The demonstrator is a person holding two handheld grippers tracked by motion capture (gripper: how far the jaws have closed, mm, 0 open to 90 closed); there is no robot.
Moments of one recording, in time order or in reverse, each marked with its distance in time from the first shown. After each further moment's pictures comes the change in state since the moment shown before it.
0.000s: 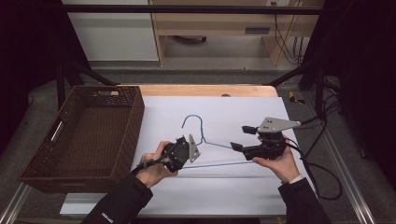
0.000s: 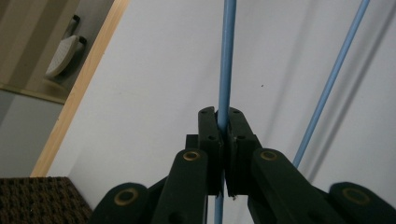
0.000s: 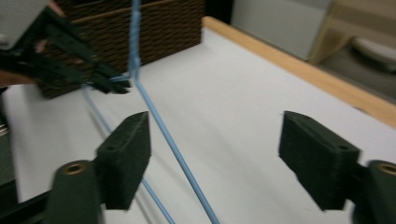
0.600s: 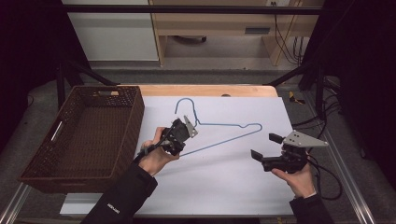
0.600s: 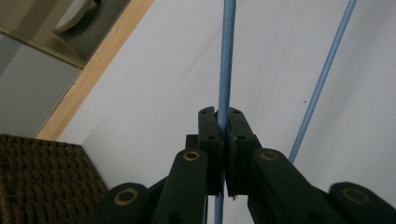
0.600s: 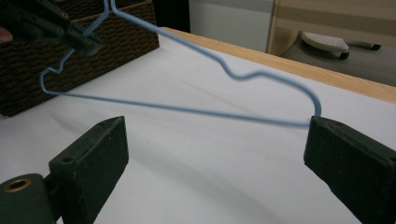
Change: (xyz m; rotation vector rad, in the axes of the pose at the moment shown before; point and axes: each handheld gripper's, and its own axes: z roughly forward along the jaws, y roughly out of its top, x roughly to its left) left arm 0.039 0.019 -0.001 0.060 0.042 -0.192; right arm -0.009 -0.053 -0.038 -0.081 -0.144 0.141
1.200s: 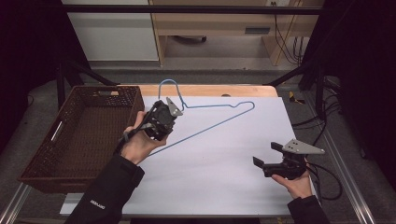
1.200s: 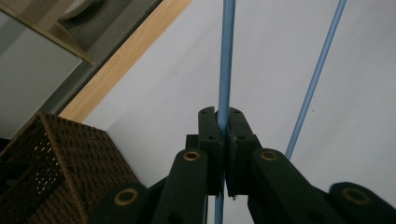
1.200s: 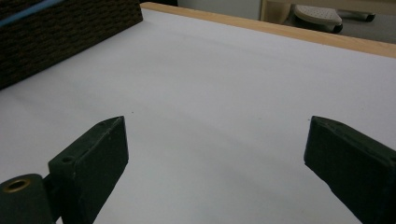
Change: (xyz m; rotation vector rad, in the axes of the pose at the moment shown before) left arm 0.052 -0.001 -0.048 -0.004 -0.034 -0.105; right arm -0.009 -0.034 0.007 0.065 -0.036 0.044
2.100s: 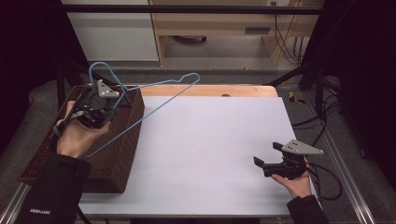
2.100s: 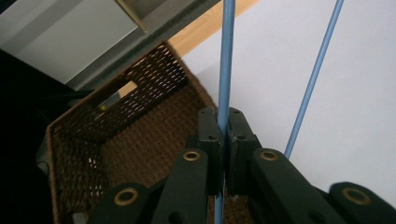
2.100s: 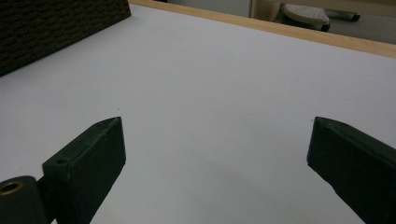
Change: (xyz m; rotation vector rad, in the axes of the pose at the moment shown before) left arm 0.096 -0.071 -0.063 0.022 0.156 -0.196; right arm -0.003 -0.004 0.003 0.003 -0.042 -0.011
